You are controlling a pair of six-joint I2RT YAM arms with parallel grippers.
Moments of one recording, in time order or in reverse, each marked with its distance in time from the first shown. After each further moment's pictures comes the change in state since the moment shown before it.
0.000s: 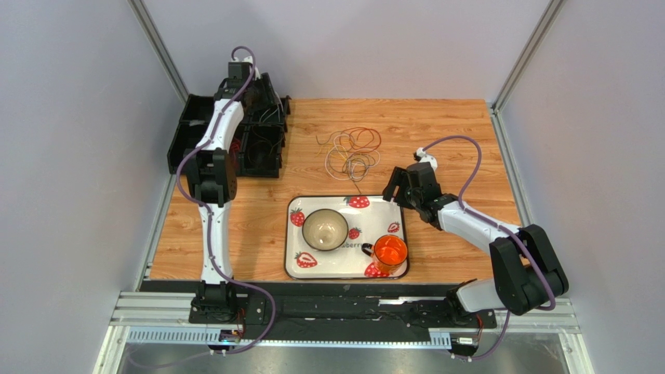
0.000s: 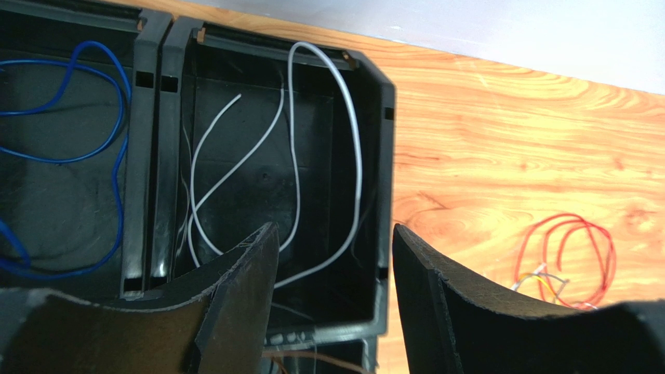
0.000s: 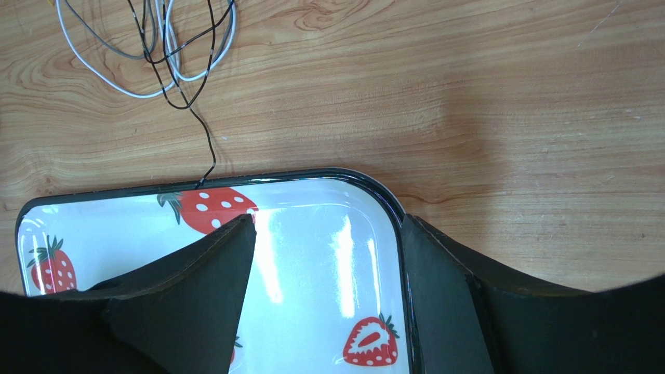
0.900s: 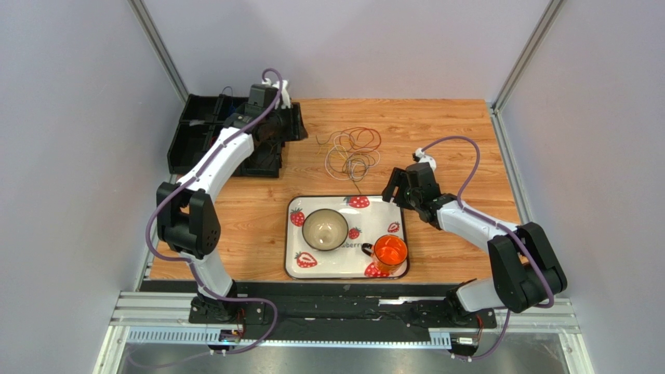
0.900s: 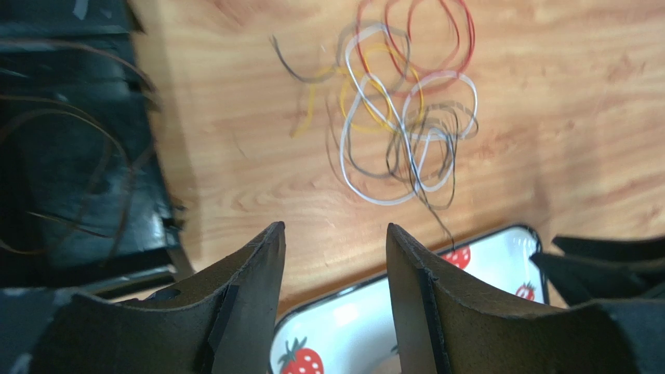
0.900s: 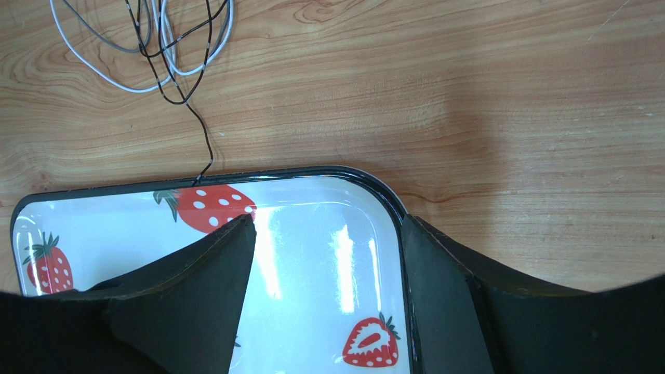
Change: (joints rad) left arm -0.227 -0.672 -0.718 0.005 -0.001 0.016; right arm 0.000 0.015 0.000 0.004 -0.010 0.000
